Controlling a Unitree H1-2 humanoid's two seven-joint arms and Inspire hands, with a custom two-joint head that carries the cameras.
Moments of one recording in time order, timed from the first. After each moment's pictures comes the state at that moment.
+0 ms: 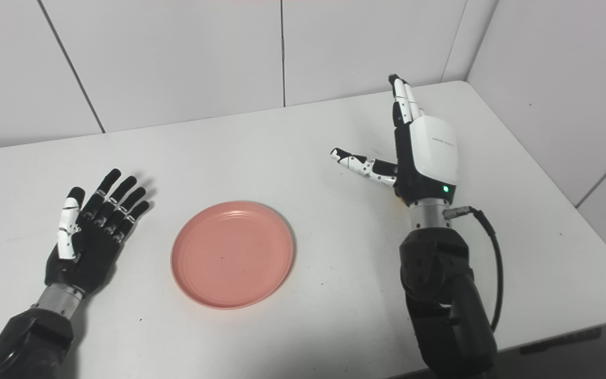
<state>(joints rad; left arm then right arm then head) -0.34 0.13 0.13 0.22 -0.50 0.21 -0.38 -0.26 -0.19 -0.08 -0.27 -0.91 0.30 -0.08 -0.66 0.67</state>
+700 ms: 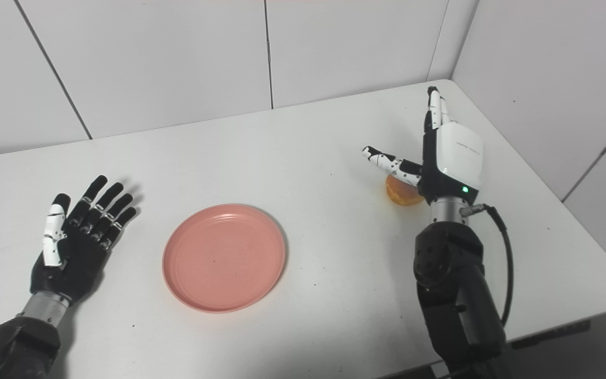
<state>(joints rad) -0.34 0.14 0.13 0.20 -0.50 0.25 -0.36 -0.26 -0.25 -0.14 -0.18 -0.91 0.41 -0.10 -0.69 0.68</state>
